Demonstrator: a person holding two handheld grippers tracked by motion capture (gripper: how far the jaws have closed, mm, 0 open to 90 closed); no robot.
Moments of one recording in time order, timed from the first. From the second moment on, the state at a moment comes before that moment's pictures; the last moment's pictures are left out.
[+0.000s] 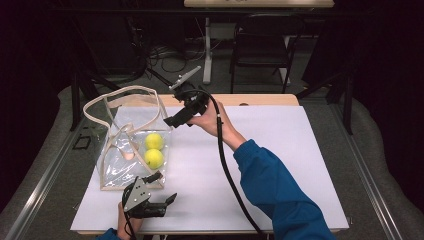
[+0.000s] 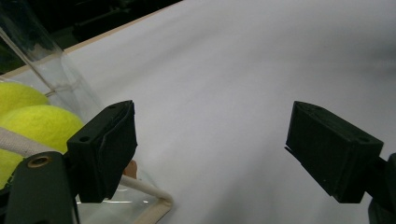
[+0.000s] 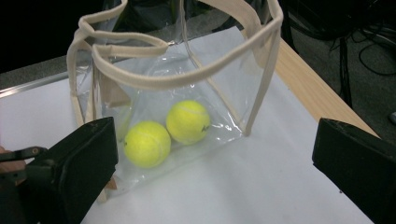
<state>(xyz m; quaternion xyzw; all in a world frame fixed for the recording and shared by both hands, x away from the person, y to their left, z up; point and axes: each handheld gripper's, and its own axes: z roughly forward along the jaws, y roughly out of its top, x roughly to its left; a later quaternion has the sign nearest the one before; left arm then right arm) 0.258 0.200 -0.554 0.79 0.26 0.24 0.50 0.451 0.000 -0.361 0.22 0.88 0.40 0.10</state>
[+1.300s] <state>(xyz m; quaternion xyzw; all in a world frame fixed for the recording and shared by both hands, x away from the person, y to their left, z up) 0.257 0.199 -0.554 0.80 0.25 0.24 0.50 0.404 -0.103 -0.416 0.26 0.88 0.38 0.13</state>
